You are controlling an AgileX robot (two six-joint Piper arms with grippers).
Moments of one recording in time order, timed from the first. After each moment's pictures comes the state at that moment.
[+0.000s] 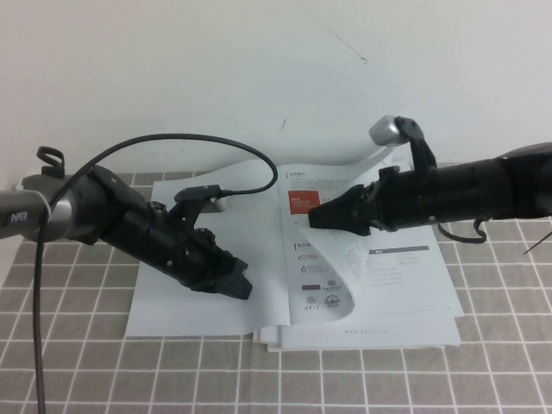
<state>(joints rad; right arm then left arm) 0.26 2.10 -1.35 1.51 0.91 -1.42 -0.20 2.11 -1.35 -0.91 0.85 0.86</state>
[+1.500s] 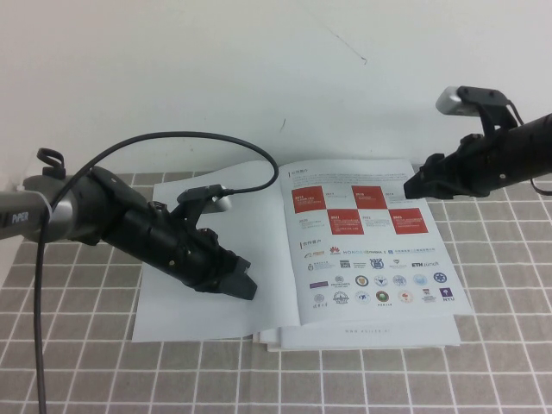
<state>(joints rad) 0.11 2.09 -1.51 0.88 0.69 -0.81 -0.20 2.11 -1.35 -0.95 0.87 0.87</state>
